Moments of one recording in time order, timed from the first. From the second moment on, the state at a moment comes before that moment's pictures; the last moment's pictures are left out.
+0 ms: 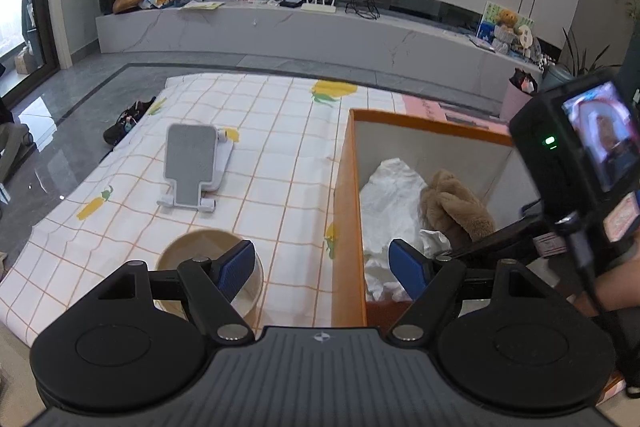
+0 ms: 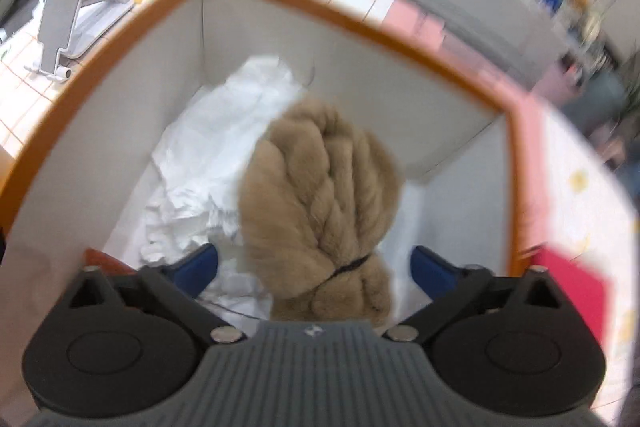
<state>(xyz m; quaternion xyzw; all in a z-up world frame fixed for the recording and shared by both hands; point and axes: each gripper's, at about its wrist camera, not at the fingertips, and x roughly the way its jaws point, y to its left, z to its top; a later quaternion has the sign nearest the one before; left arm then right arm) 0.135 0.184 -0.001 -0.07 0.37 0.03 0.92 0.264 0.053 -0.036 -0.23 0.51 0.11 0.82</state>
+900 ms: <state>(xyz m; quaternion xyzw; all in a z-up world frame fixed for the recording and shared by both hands) 0.134 0.188 -0.001 -0.10 0.37 0.01 0.92 0.268 0.035 -0.034 -0.19 0.47 0.10 0.86</state>
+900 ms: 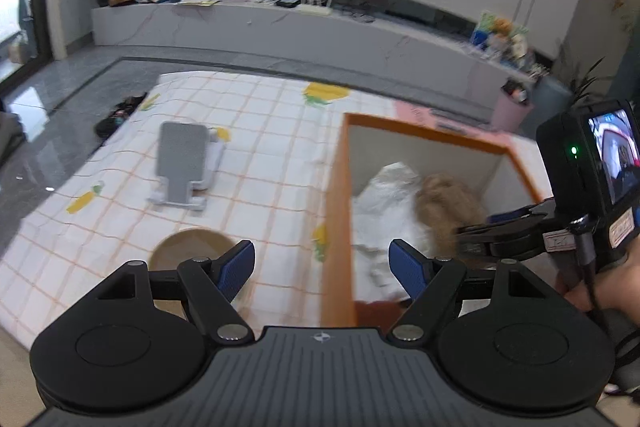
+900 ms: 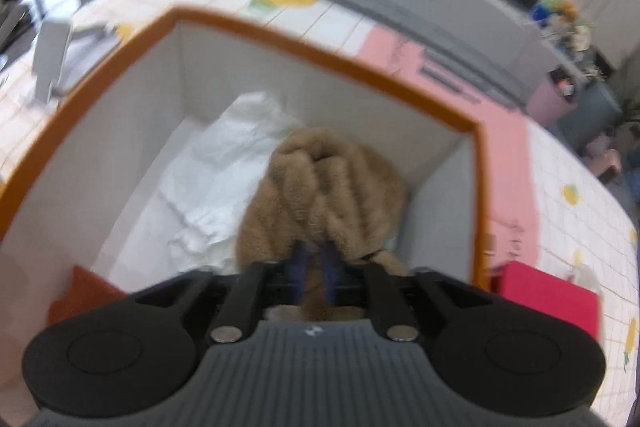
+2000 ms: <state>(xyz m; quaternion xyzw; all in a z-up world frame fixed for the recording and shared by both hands) 0.034 0.026 0.036 -0.04 0.26 -0.08 0.96 0.096 -0.257 0.049 -0.08 0.35 0.05 0.93</state>
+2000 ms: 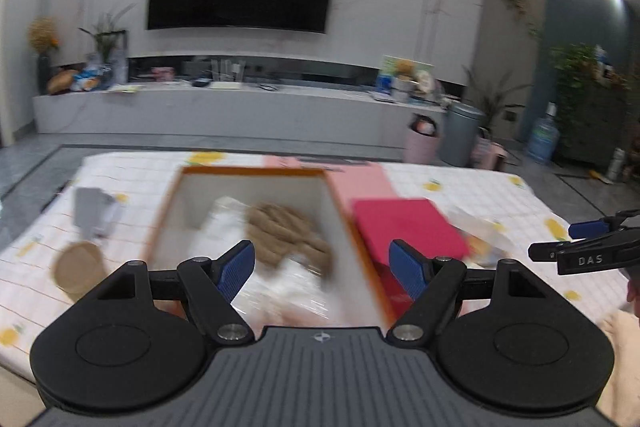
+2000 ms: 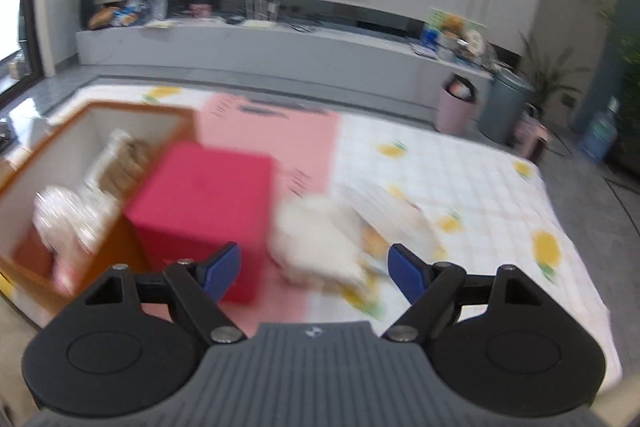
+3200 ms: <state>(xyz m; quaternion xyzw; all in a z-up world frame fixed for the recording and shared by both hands) 0.118 -0.244 -0.124 0.21 0.27 -0.14 0.93 0.073 -0.401 -0.014 0.08 0.43 -0.01 0.90</state>
